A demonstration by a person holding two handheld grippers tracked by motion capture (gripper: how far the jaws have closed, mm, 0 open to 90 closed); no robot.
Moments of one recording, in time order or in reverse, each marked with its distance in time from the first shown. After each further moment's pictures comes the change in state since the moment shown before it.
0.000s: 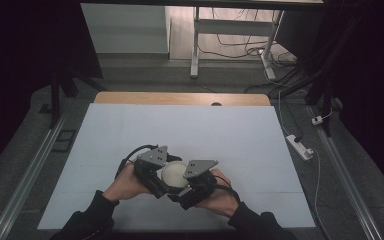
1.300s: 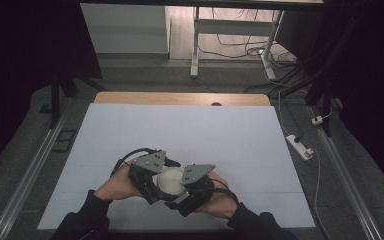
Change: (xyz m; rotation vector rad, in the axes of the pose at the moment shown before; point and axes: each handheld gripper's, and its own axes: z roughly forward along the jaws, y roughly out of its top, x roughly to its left) left arm -0.013 0.005 -0.014 0.038 -0.071 0.119; right arm 0.013 0.003 0.000 -0.017 0.091 -0.073
